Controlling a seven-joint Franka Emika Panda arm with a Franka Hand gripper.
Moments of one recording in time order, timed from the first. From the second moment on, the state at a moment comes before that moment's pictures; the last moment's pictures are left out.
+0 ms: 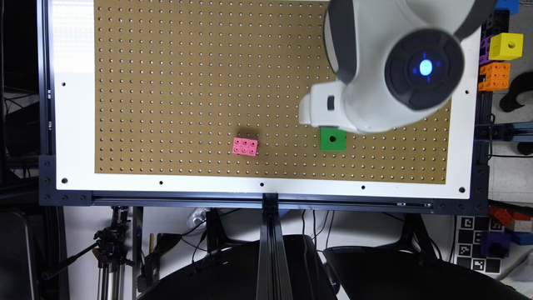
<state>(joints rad) 0.19 0.42 0.10 -2.00 0.00 2.49 1.05</state>
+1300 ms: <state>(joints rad) 0.19 0.60 0.10 -1.90 -0.01 2.54 1.05</state>
